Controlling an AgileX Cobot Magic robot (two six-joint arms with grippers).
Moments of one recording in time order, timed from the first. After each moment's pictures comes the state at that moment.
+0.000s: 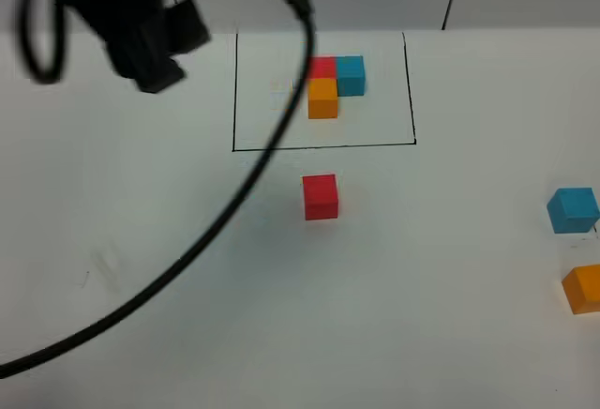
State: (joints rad) left arm -0.79 1.44 -1.74 0.35 1.19 0.41; right arm 0.04 0.00 -0.50 0.07 1.07 -0.18
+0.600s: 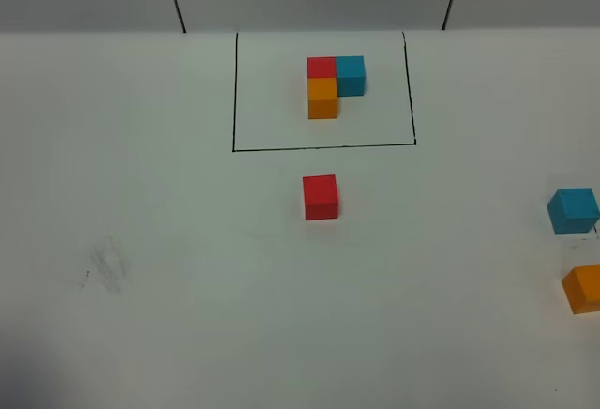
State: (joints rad) left arm -0.79 0.39 -1.11 0.41 1.20 0.16; right arm 0.04 0.00 -0.50 0.07 1.07 -0.18
